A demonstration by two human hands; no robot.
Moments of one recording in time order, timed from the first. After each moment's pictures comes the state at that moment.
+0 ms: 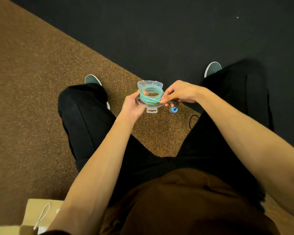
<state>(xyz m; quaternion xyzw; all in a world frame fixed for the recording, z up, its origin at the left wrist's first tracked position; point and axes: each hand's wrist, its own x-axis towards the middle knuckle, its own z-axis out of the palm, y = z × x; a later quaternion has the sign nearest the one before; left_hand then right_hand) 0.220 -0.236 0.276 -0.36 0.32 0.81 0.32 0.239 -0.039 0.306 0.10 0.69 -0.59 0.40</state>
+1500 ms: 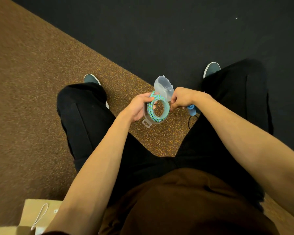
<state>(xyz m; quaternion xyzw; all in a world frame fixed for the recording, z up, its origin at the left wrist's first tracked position) 0.231 -0.232 0.282 -0.16 0.52 0.71 0.44 0.241 -0.028 0.274 0.02 0.86 -0.30 0.41</state>
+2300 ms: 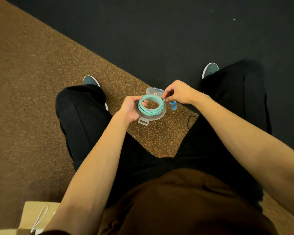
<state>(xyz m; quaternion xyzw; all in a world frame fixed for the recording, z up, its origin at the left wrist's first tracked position) 0.221 -0.246 0.275 -0.33 0.39 0.74 0.43 0.236 -0.031 0.282 0.00 0.88 -0.38 0.27</state>
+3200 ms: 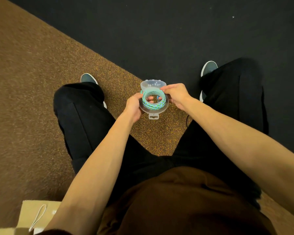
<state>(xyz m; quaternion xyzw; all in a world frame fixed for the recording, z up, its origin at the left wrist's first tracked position) 0.232 -0.227 0.268 -0.31 0.53 0.71 0.34 0.247 -0.065 0.262 0.37 0.65 -0.64 0.16</state>
